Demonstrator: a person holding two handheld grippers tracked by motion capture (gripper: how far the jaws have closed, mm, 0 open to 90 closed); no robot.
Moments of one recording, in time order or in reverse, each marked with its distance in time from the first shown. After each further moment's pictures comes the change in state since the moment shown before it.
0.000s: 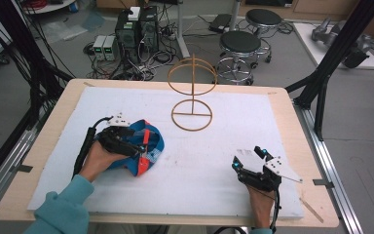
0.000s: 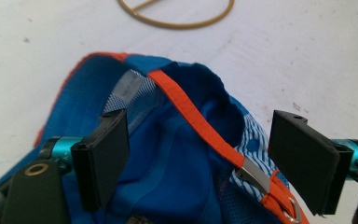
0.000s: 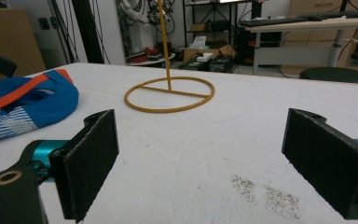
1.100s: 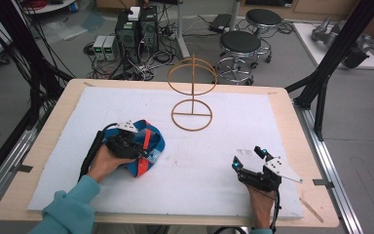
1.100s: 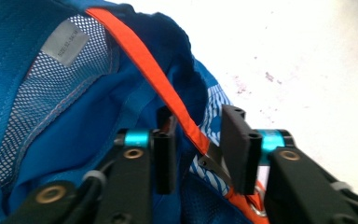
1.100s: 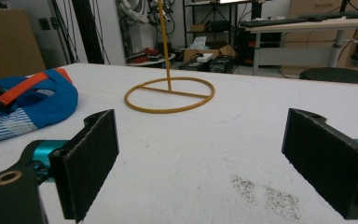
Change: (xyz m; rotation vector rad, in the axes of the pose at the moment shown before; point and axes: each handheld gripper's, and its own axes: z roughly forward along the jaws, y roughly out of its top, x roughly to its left) left arm -0.007 -0.008 0.016 0.088 -0.134 -0.052; right arm 0.000 0.000 0.000 -0.002 0.001 0.004
